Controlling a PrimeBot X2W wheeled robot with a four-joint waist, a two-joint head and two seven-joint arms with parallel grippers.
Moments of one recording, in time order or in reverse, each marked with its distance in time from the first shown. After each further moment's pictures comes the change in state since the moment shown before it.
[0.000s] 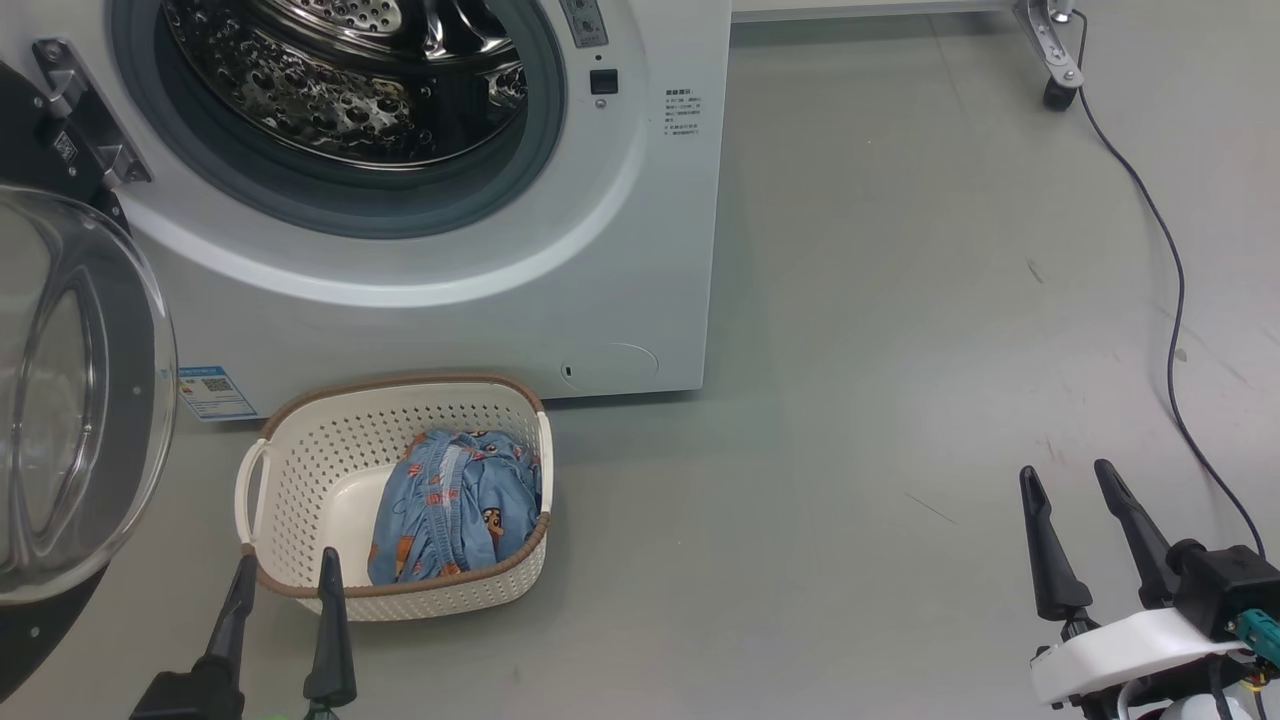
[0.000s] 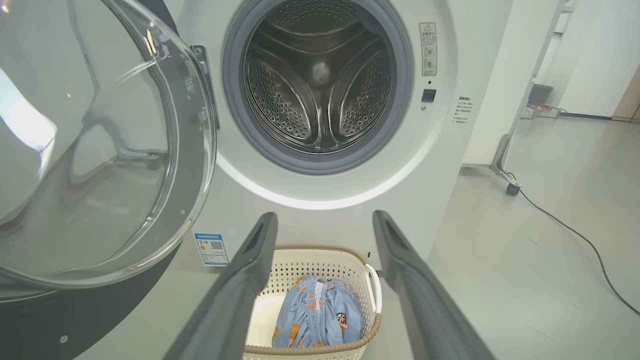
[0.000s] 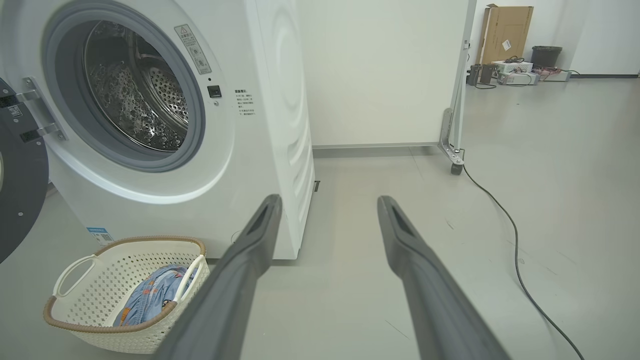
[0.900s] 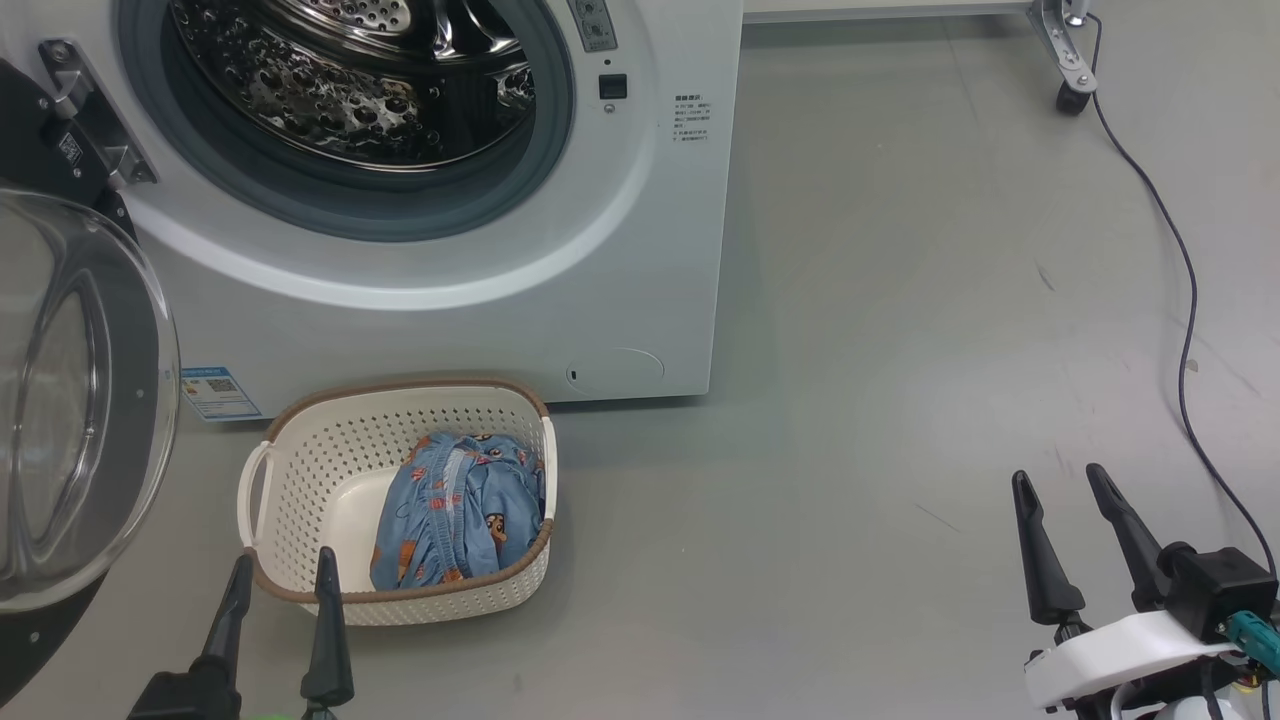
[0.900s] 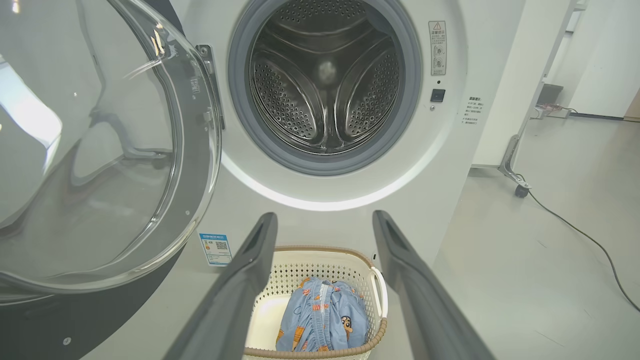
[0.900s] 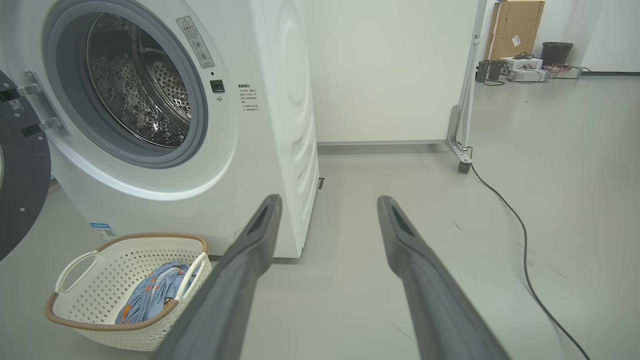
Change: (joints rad) left arm -0.001 0.000 0.002 0.000 0.002 0.002 0.000; right arm 0.000 0.004 0.007 0.008 -0.007 0.000 0.000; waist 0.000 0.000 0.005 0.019
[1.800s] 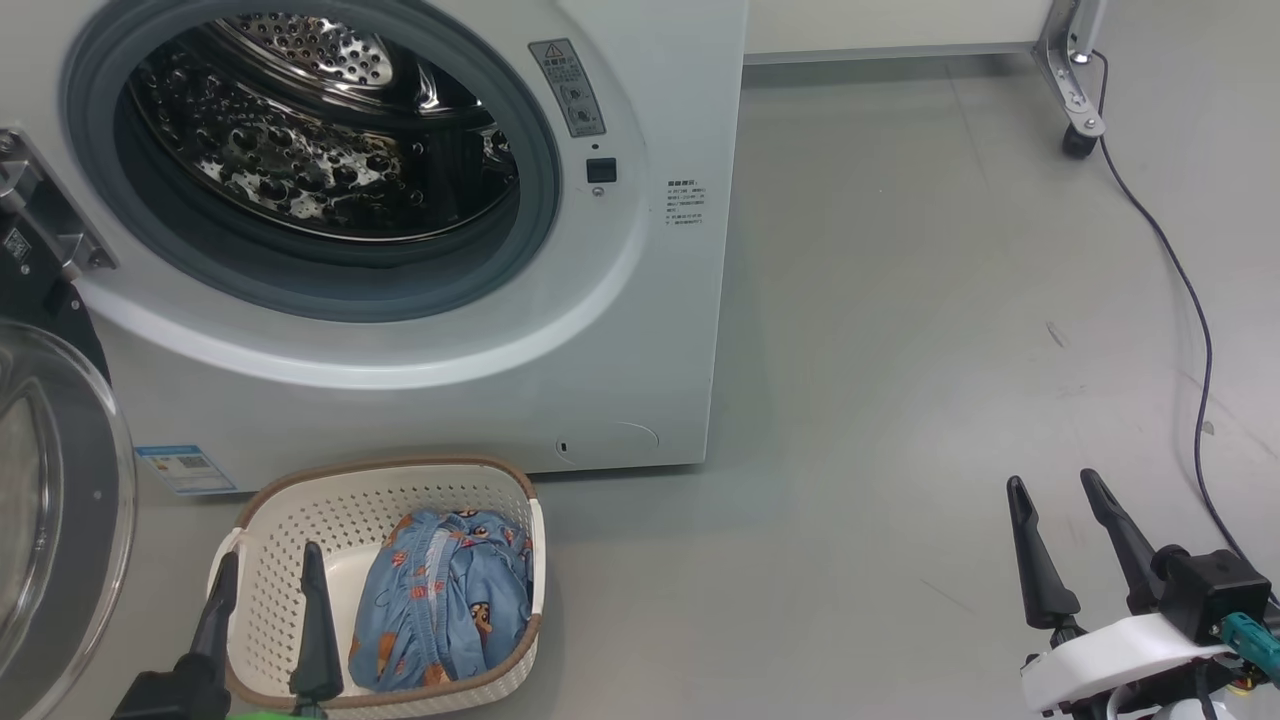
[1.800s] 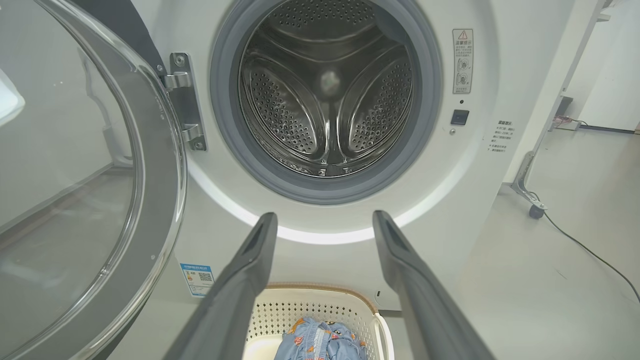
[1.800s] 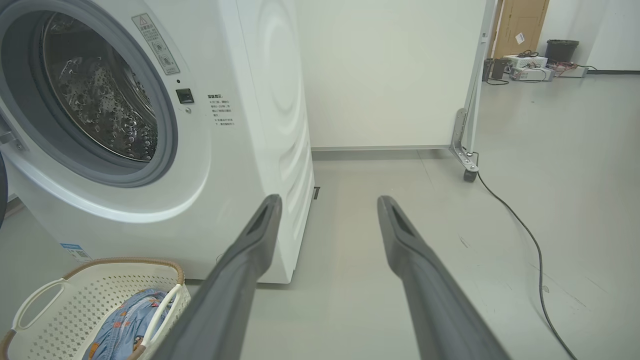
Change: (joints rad) left arm -0.001 0.000 0.014 -0.010 -0.019 0.013 0.000; right arm 0.000 -0.001 0.009 0.013 0.002 0.000 0.000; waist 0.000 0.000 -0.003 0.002
